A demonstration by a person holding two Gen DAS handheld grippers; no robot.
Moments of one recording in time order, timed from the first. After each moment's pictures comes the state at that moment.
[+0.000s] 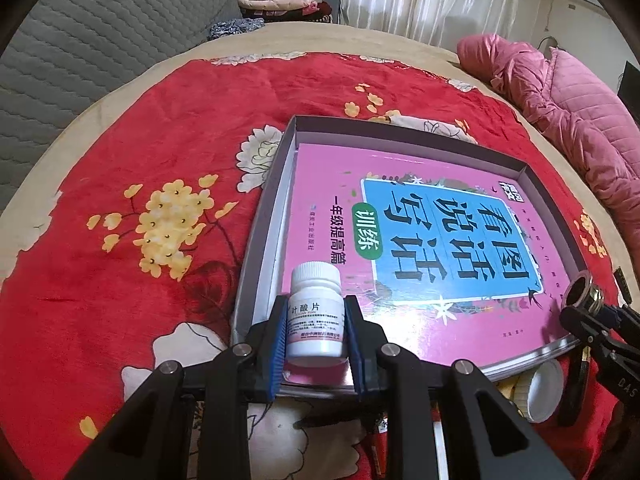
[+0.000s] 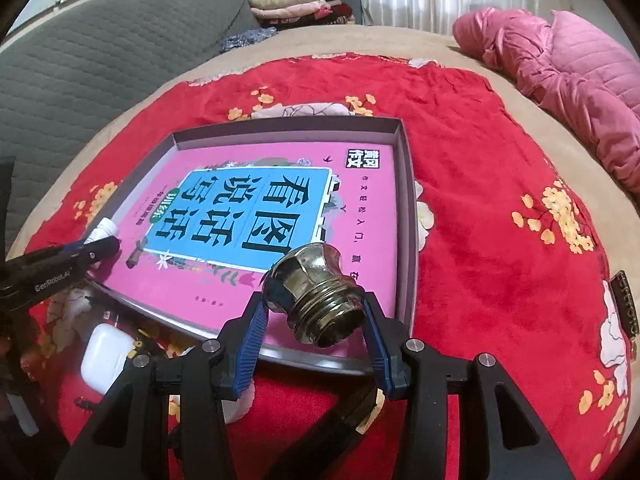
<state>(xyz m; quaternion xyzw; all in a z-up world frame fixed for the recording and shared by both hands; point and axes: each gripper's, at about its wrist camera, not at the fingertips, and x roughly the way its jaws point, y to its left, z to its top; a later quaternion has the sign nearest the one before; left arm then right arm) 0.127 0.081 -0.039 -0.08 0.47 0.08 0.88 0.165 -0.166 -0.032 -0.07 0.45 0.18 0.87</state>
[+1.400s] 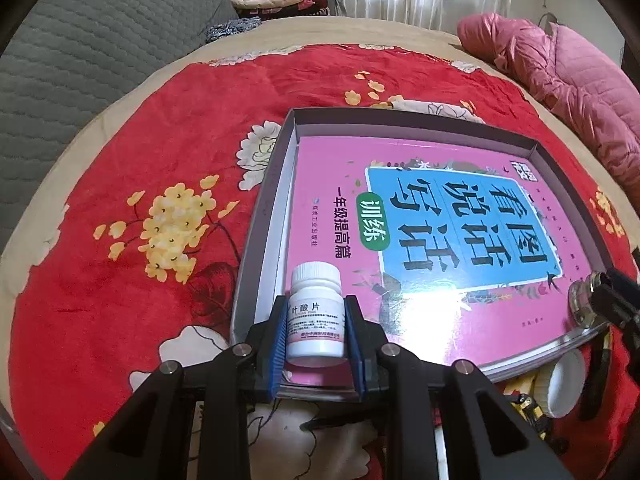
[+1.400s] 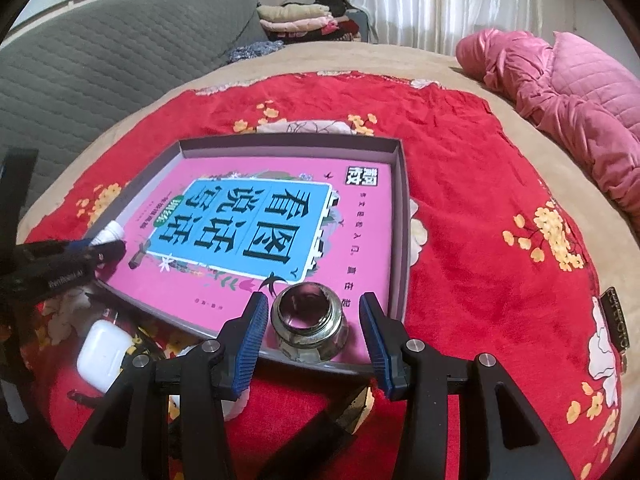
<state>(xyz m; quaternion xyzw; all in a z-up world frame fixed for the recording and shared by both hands) 0.133 0.069 -0.045 -0.04 0.48 0.10 0.87 0.156 -0.170 -0.020 -0.08 0.41 0.18 0.89</state>
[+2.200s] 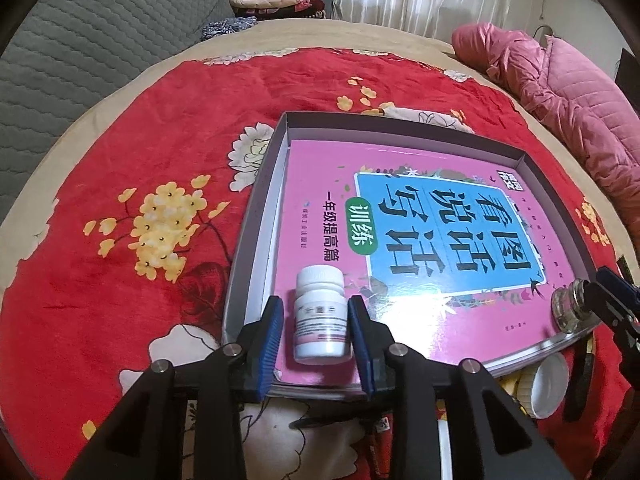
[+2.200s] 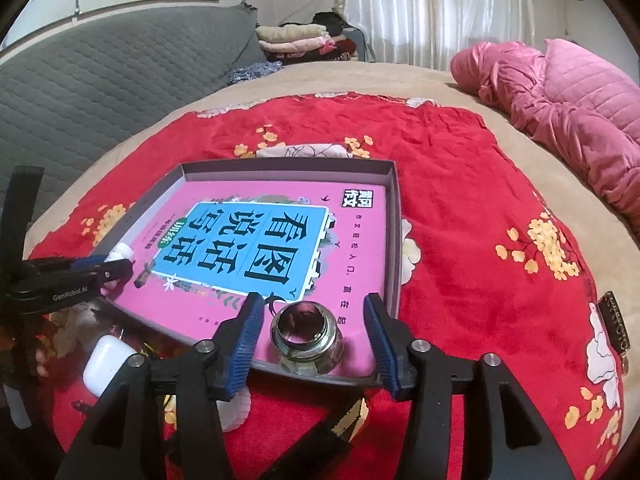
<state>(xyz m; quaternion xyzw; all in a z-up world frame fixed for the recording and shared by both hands) 0.128 0.075 -0.040 -0.07 0.47 0.07 0.88 0.152 -0.174 -0.014 -0.06 0.38 0.19 0.90</state>
